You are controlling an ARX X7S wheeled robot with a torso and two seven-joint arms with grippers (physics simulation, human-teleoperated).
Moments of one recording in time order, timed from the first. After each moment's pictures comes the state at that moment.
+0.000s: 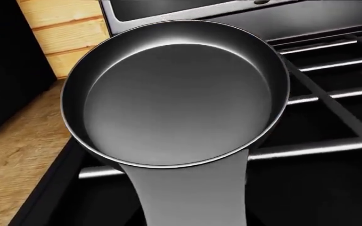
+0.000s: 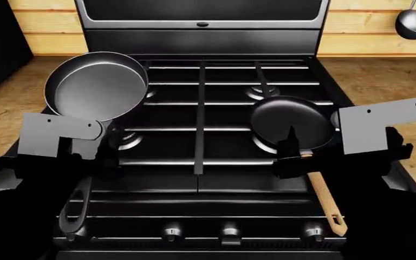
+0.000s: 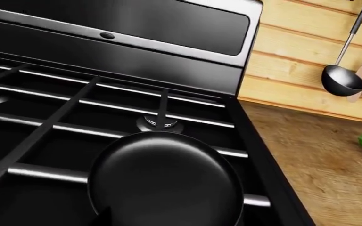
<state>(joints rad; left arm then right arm) -0.62 -0.75 0.20 0.54 -1.21 -1.05 -0.80 0.71 0.66 -0.23 -0.65 1.29 1.13 0.98</state>
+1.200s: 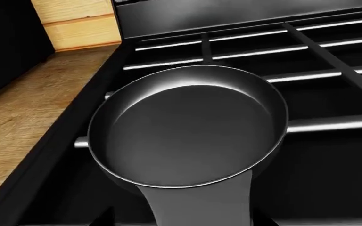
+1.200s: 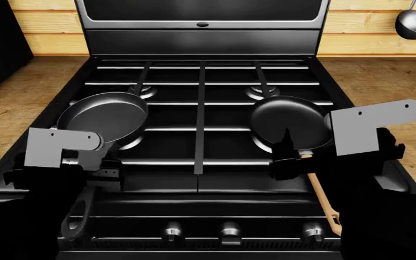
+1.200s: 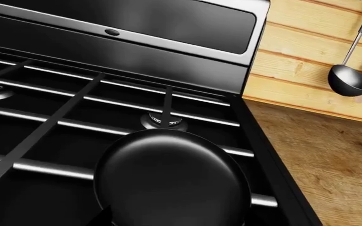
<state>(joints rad) -0.52 -0.74 0.22 0.46 -1.10 -0.94 -0.72 0.71 0.66 -0.27 -0.64 1.27 1.11 0.97</state>
